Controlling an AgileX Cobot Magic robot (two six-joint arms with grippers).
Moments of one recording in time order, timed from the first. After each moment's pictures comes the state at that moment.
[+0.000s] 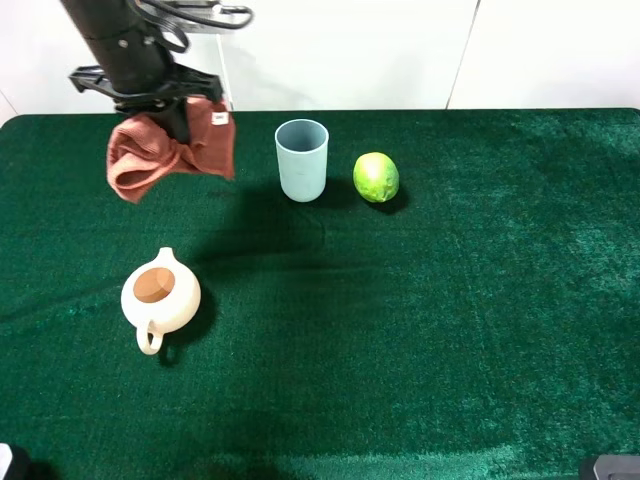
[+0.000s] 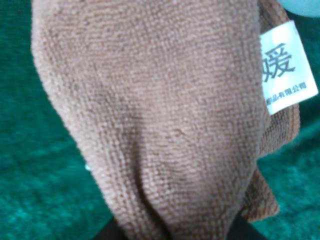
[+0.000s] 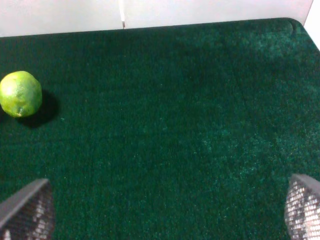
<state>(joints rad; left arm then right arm) -0.36 1.87 -1.44 -0.05 0.99 -0.07 0.03 -0.01 -0.50 -0.02 1.03 0.02</state>
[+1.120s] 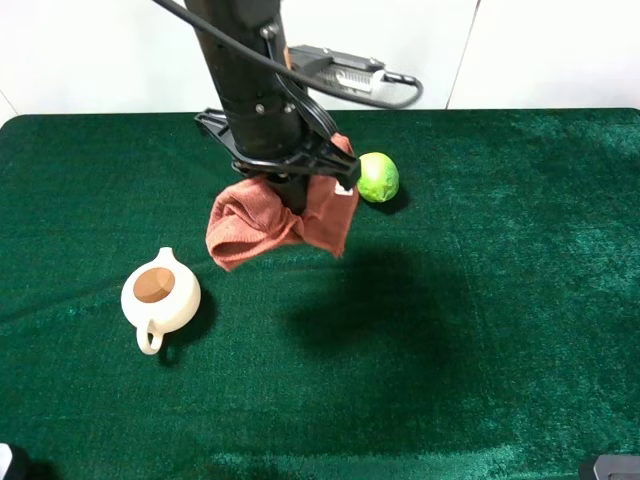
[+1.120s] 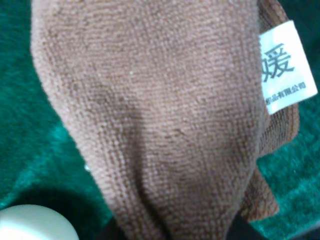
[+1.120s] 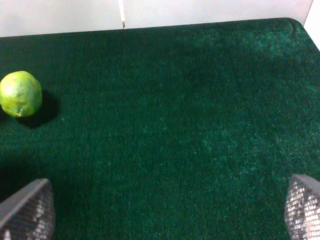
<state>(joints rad) -0.79 1.87 -1.43 -0.05 0.98 -0.18 0.03 -0.01 -0.50 -0.02 1.03 0.02</state>
